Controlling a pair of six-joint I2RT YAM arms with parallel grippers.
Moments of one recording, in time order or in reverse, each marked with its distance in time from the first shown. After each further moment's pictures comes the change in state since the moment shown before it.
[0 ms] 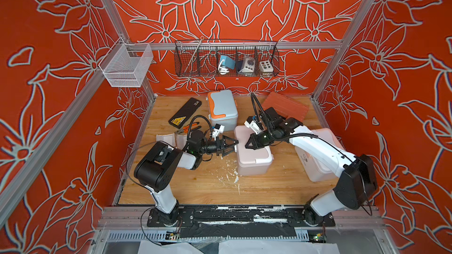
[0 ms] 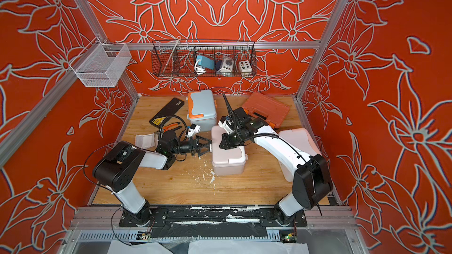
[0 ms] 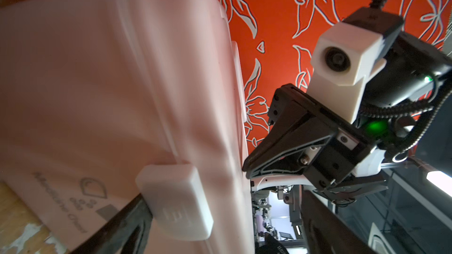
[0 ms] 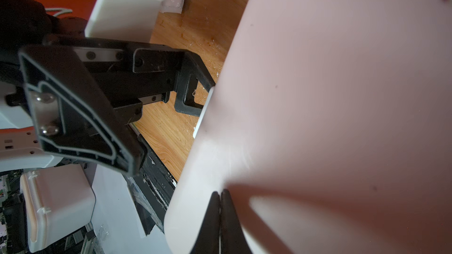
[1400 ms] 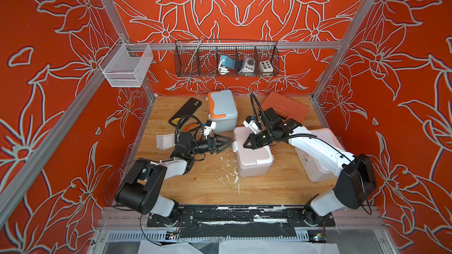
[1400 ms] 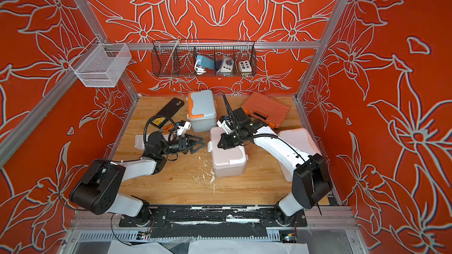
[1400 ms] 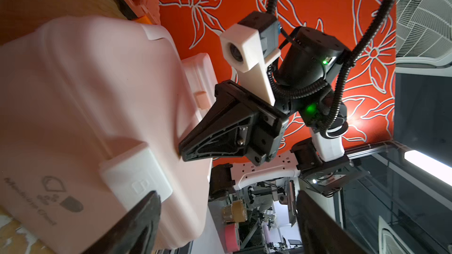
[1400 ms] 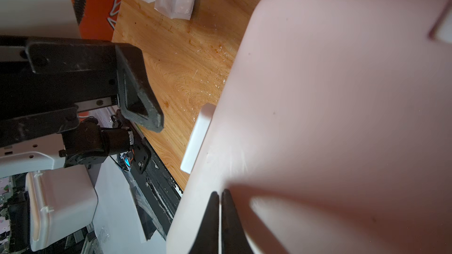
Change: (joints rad) left arm 0.076 -0.301 -0.084 -0.128 0.002 0.033; right arm 0.002 0.003 -0.017 0.051 -0.023 0.000
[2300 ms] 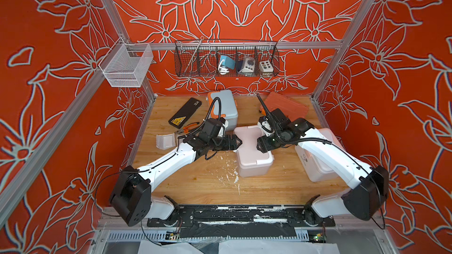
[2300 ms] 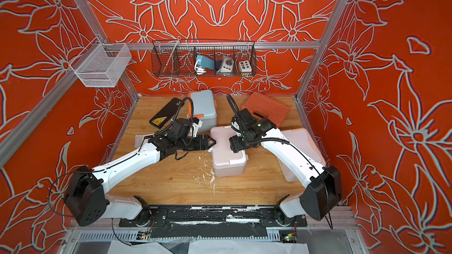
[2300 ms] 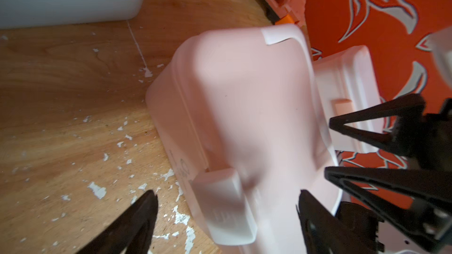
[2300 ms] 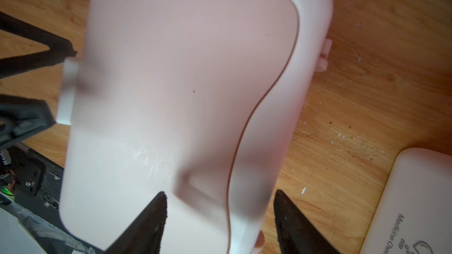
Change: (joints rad) left arm -0.300 -0.059 0.511 -1.379 -0.760 0.662; right arm 0.003 -0.117 0.042 -0.287 0.450 -0.046
